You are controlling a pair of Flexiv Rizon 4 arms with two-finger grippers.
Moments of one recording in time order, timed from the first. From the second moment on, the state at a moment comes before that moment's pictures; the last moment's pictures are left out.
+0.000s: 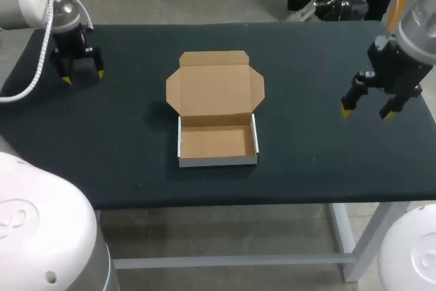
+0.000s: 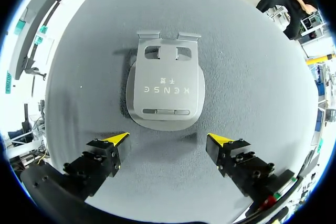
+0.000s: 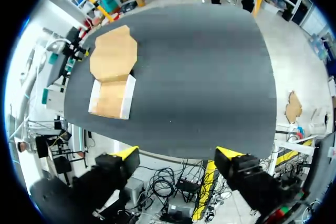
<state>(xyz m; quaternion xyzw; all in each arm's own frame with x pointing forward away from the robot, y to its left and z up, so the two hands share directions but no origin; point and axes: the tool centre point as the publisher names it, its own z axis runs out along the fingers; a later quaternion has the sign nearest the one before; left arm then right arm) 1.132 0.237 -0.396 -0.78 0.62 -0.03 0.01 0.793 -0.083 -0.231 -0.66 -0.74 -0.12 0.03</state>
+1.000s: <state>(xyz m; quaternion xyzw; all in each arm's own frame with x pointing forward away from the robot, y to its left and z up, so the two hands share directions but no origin) 1.163 0.243 -0.399 -0.79 0.62 -0.03 0.01 0.793 -0.083 -0.231 -0.66 -0.74 -0.12 0.03</state>
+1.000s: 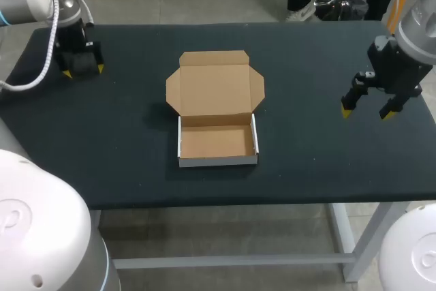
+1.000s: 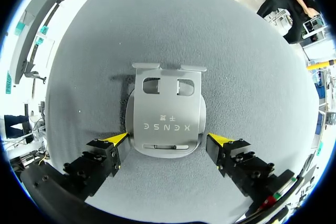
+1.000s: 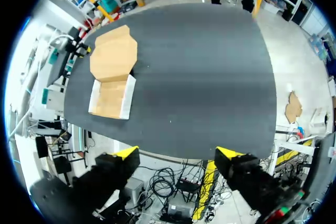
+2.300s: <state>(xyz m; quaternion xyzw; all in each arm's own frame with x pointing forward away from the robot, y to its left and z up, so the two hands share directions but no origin) 1.185 0.250 -0.401 -0.79 0.61 -0.03 0.03 0.793 -0.083 -0.231 -0.66 -0.74 -0.12 0.03</state>
